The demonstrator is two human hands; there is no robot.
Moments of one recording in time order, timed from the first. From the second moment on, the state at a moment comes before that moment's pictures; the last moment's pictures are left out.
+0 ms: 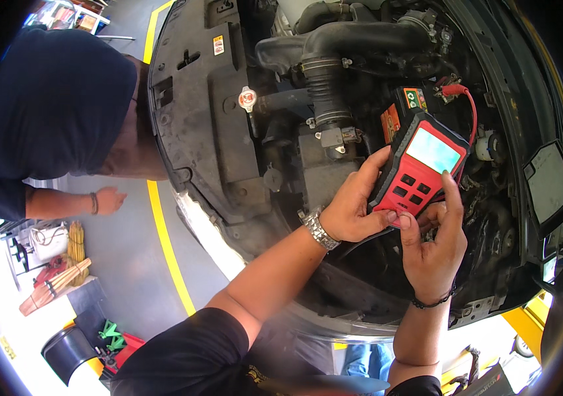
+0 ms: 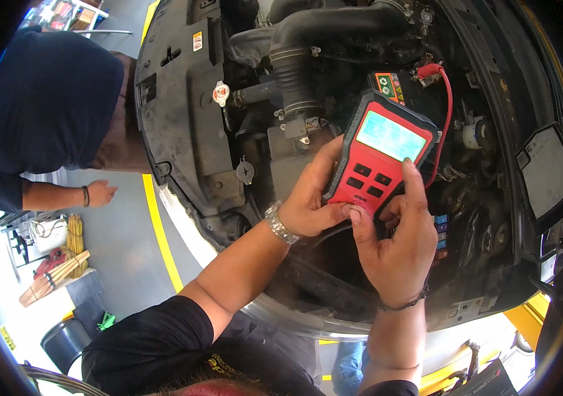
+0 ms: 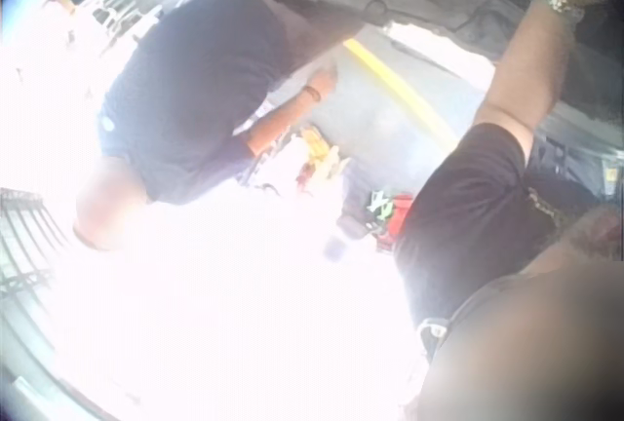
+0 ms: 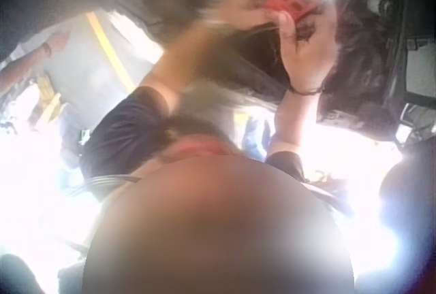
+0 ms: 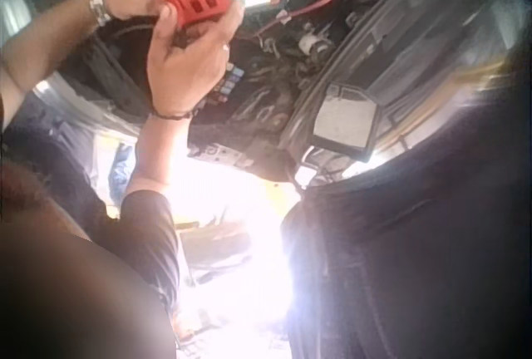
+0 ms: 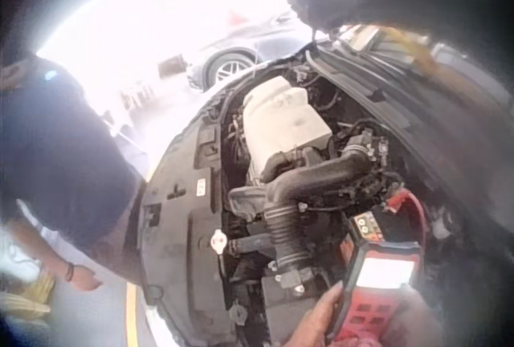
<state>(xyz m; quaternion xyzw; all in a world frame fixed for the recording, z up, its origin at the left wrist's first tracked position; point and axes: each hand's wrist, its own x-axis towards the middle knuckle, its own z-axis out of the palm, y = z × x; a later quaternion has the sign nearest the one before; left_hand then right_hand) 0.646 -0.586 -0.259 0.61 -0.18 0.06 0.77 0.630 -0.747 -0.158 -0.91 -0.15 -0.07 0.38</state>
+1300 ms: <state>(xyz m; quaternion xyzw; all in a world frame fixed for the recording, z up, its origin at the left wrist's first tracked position) 0.642 -0.592 -0.261 0.58 -0.16 0.02 0.80 0.640 -0.754 -0.140 -0.95 -0.20 -0.04 0.24</state>
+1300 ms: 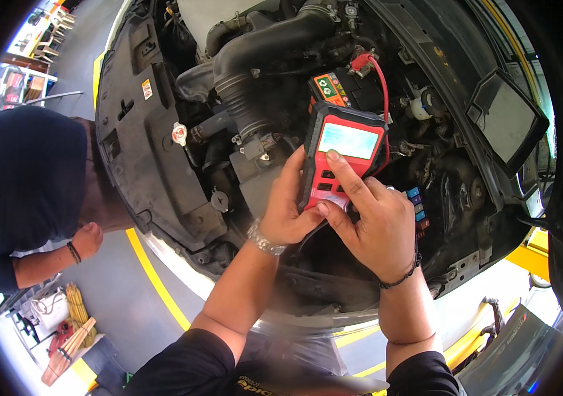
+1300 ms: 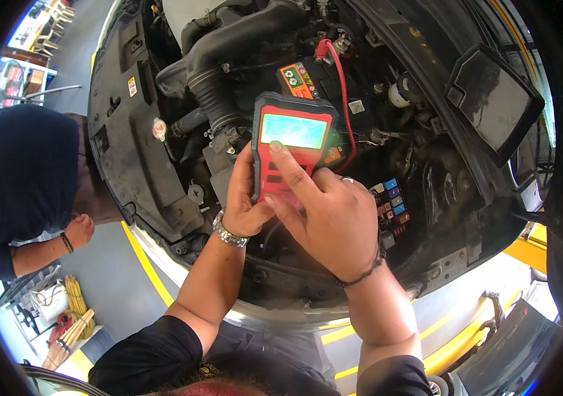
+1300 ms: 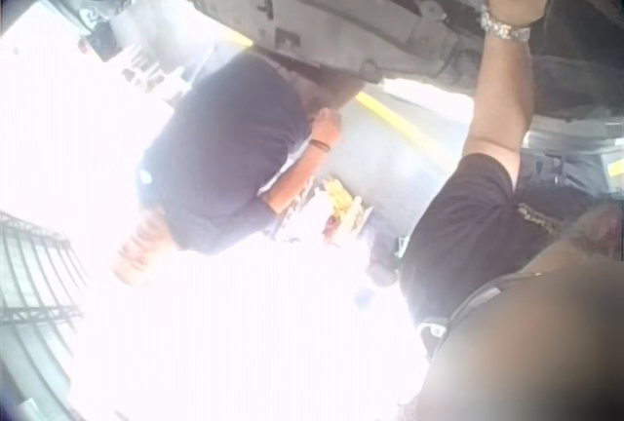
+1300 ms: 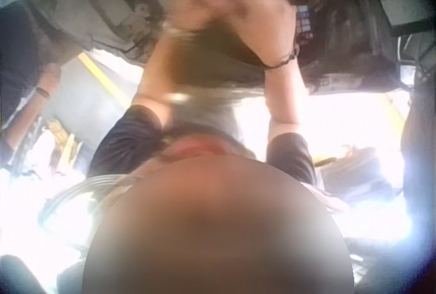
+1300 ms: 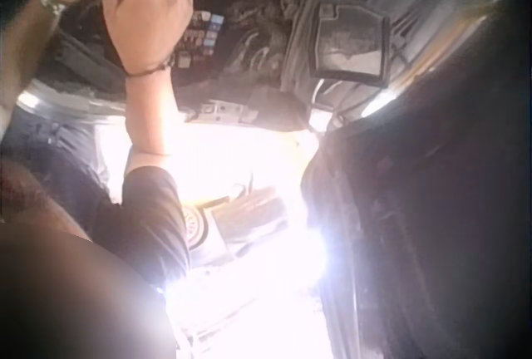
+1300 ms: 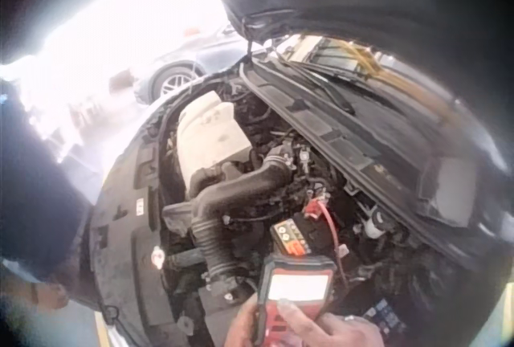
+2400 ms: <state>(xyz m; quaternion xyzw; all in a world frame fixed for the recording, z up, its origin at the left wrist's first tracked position) 0.639 -0.592 -0.258 0.48 -0.13 -0.03 0.86 0.641 -0.756 -0.149 -0.93 -0.20 -0.06 0.30</state>
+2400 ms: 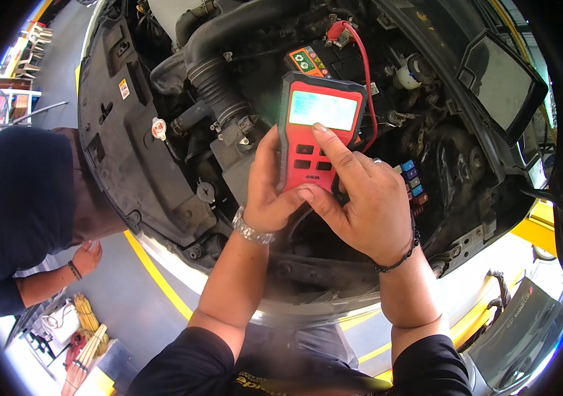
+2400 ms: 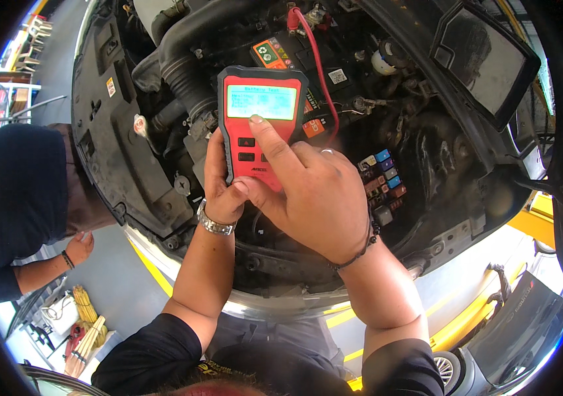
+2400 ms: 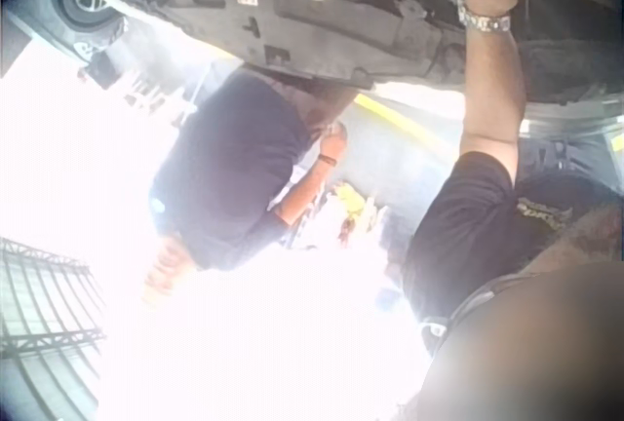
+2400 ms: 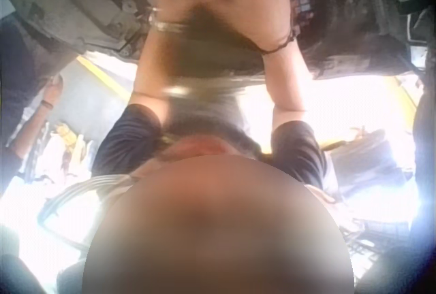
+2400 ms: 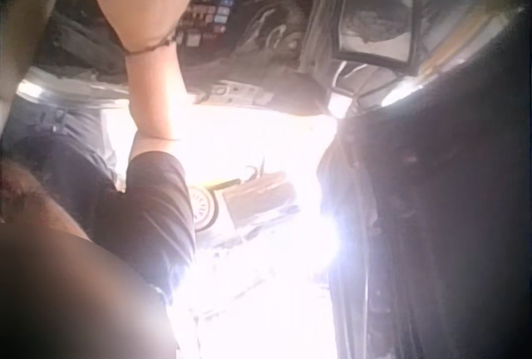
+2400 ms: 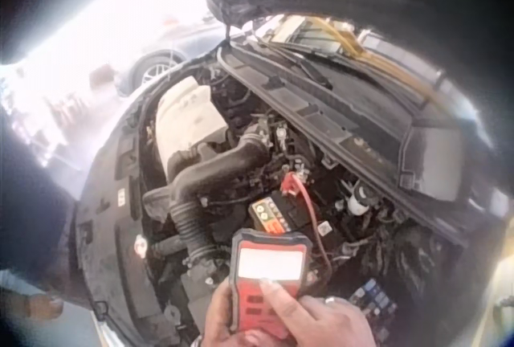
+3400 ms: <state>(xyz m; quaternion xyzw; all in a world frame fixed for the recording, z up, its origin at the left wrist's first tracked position) 0.639 -0.590 -0.260 0.46 -0.10 -0.03 0.88 0.640 -0.754 -0.154 -0.92 -0.21 -0.08 0.32</state>
